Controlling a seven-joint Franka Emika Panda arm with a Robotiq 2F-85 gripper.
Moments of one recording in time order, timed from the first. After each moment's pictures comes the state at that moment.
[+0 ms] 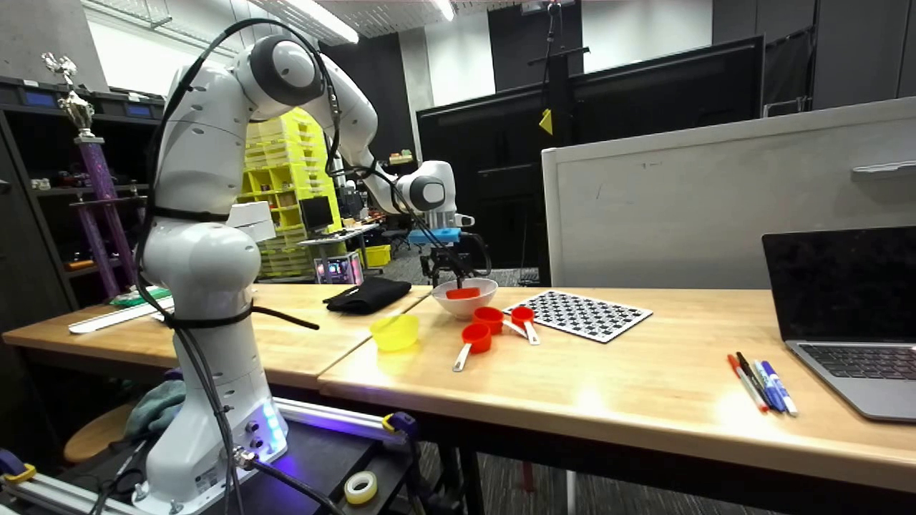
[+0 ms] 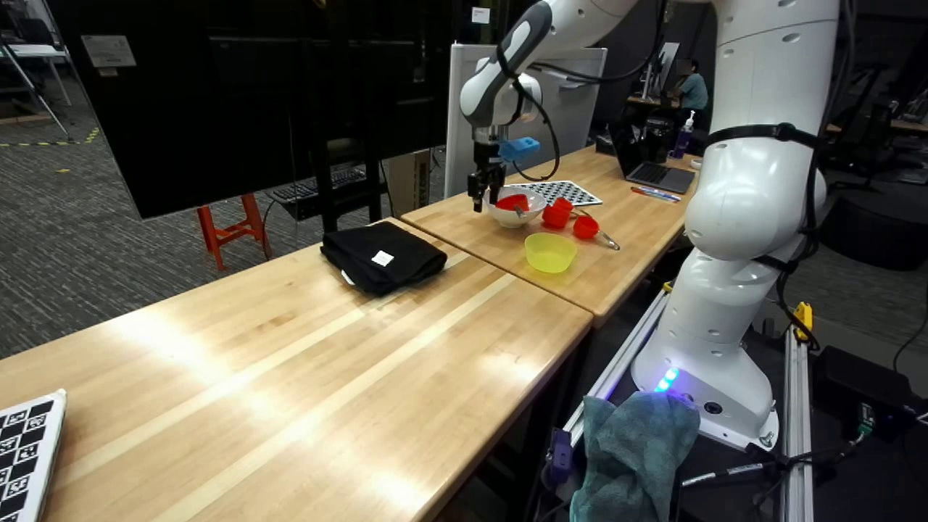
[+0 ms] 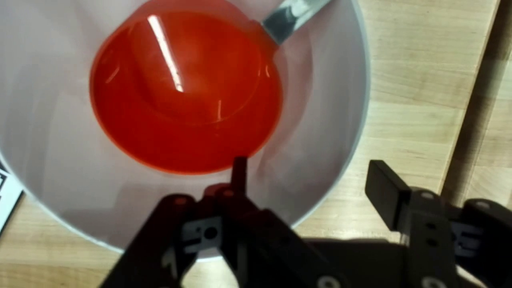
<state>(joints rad) -0.22 0.31 -0.10 -2.08 0.03 2.35 -0.38</state>
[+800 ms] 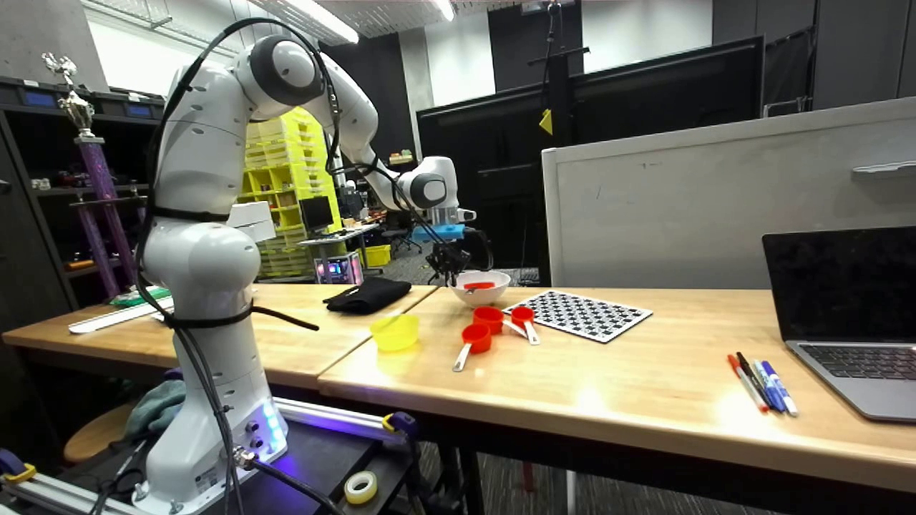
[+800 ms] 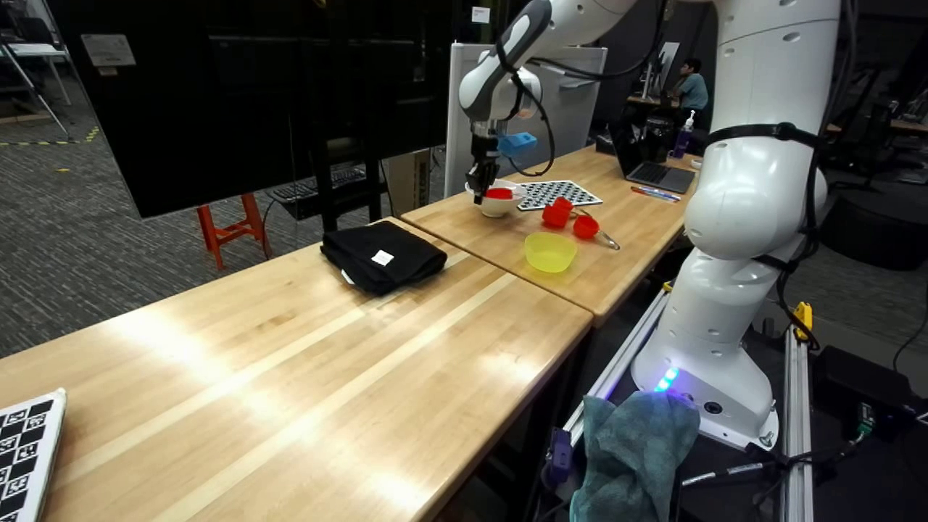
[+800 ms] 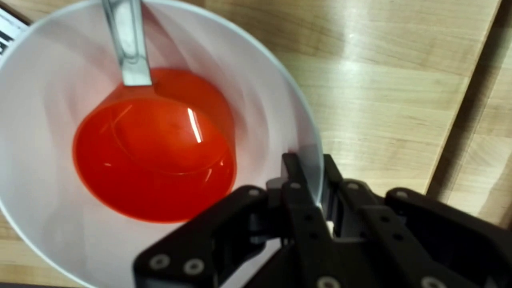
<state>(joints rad) -0.23 0.31 -0.09 -2.06 0.07 2.39 -0.45</state>
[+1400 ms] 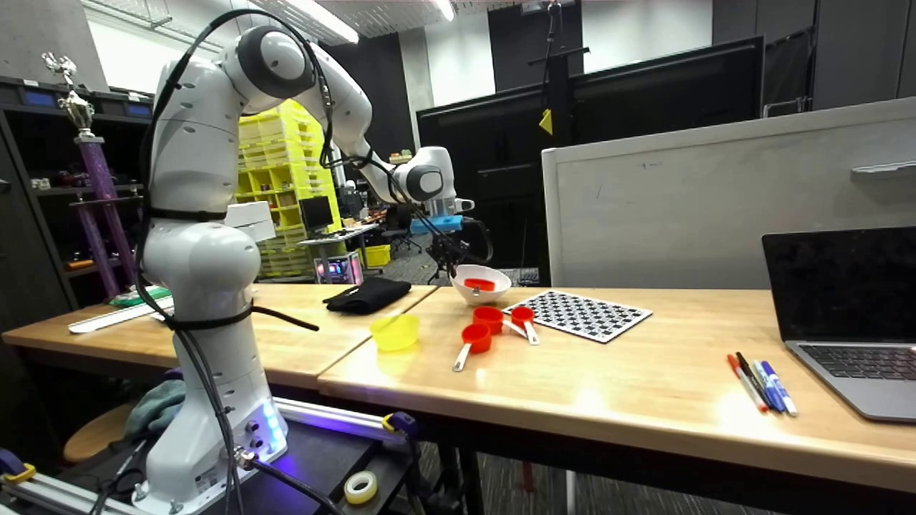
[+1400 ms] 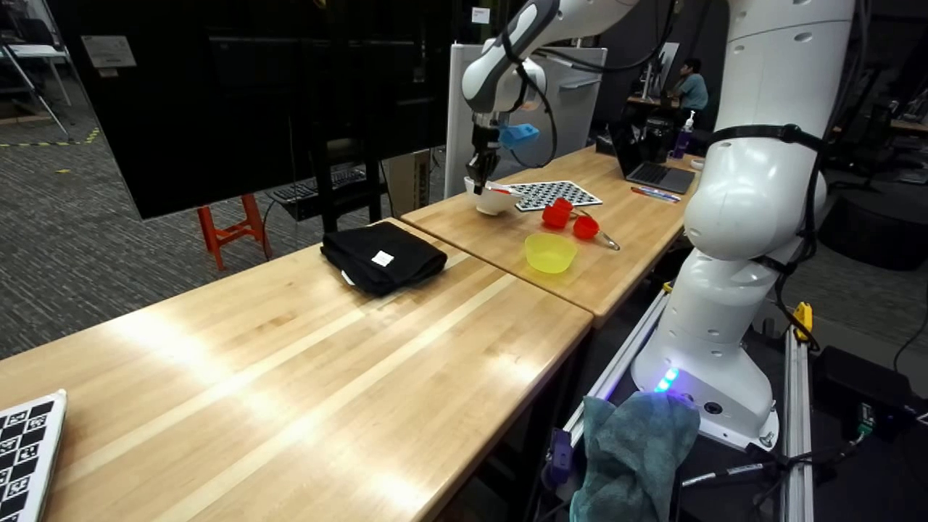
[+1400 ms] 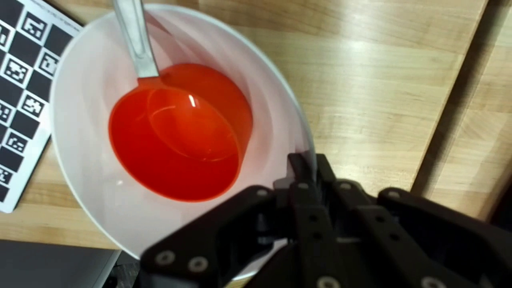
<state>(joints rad) -0.23 0.25 -0.09 -2.09 0.06 2.43 -0.44</state>
